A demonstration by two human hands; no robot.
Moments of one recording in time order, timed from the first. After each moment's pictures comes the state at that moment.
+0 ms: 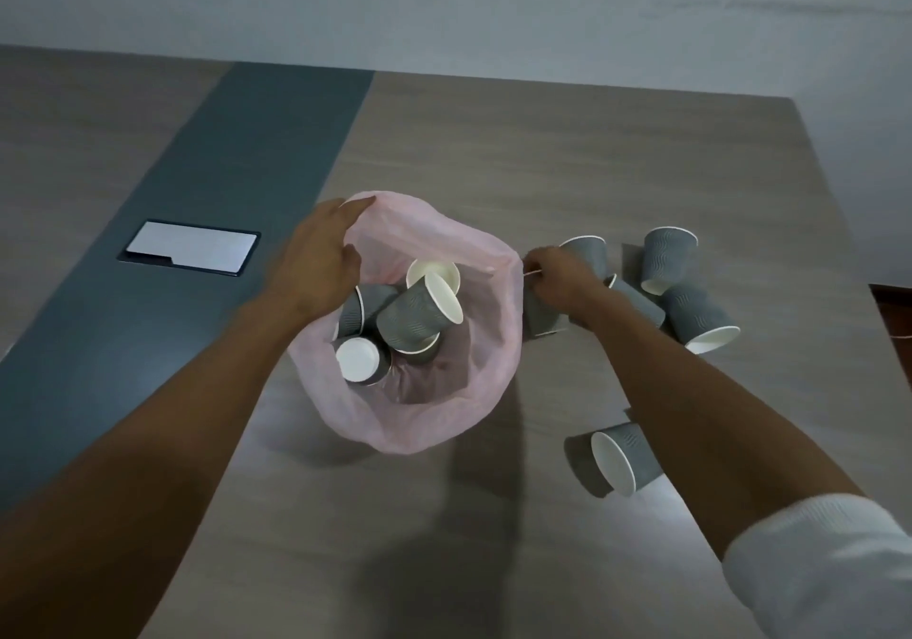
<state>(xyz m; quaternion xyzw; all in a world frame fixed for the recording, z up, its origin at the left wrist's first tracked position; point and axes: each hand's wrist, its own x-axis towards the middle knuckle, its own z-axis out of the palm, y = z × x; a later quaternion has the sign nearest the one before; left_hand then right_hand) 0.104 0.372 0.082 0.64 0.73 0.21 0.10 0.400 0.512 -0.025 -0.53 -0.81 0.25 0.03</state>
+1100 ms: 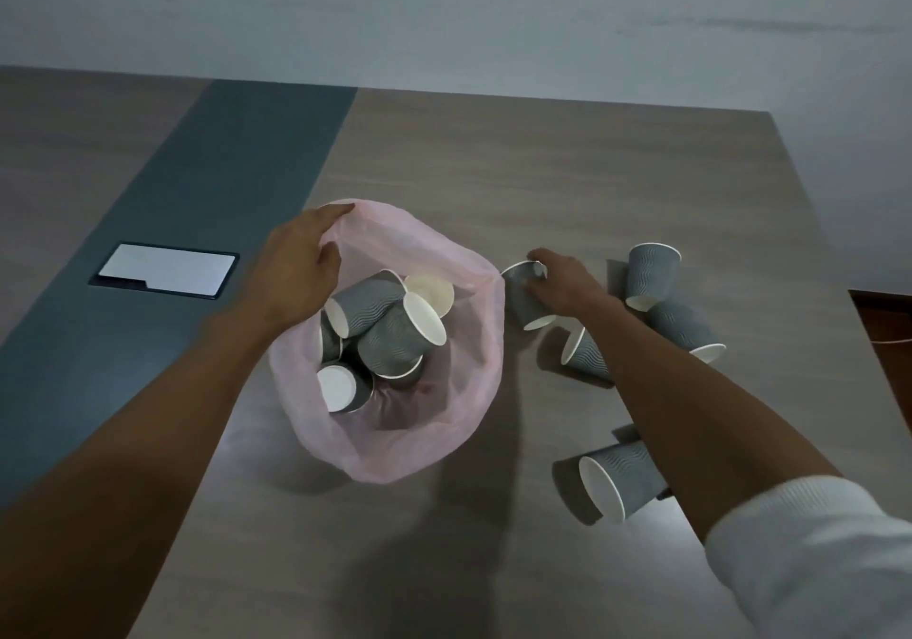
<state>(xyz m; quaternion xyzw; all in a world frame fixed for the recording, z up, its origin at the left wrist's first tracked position) 0.101 0.394 0.086 0.64 0.72 0.23 0.11 0.421 0.534 -0.022 -0.63 -0.72 0.29 0.02</state>
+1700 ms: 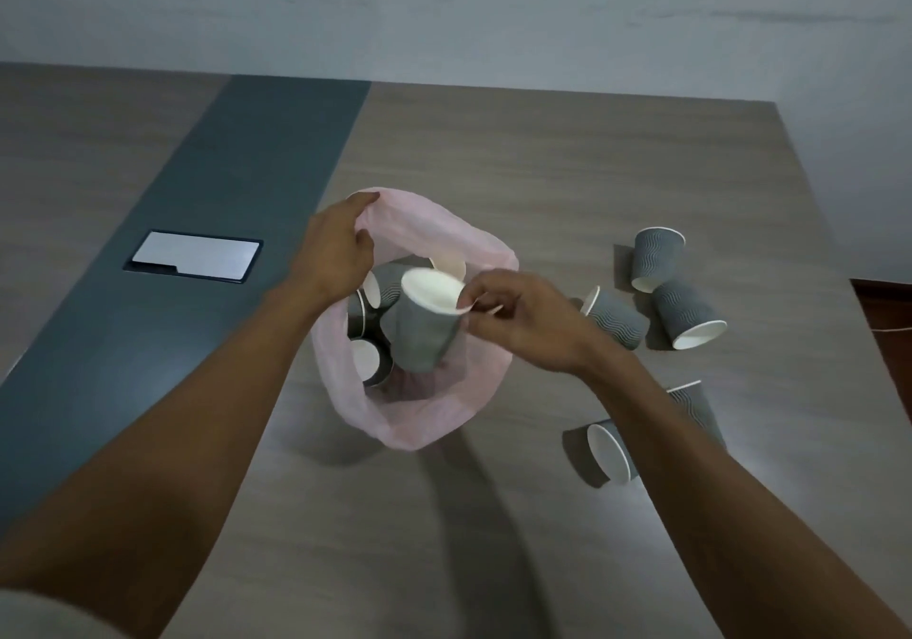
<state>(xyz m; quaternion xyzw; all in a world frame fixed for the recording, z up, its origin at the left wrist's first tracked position) 0.123 0.381 0.102 0.60 0.75 0.23 0.15 0.384 0.382 0.081 -0.36 -0.76 0.49 0.24</state>
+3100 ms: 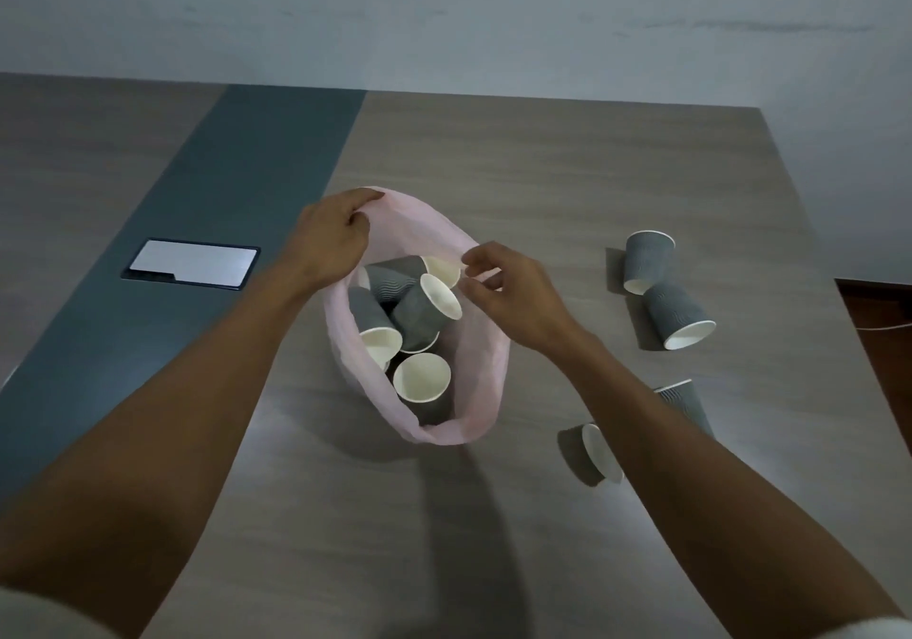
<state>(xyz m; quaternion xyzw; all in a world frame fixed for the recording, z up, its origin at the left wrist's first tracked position) 0.115 0.396 0.118 0.62 0.73 0.23 0.16 0.365 0.407 0.062 -0.48 -0.72 0.41 0.29</state>
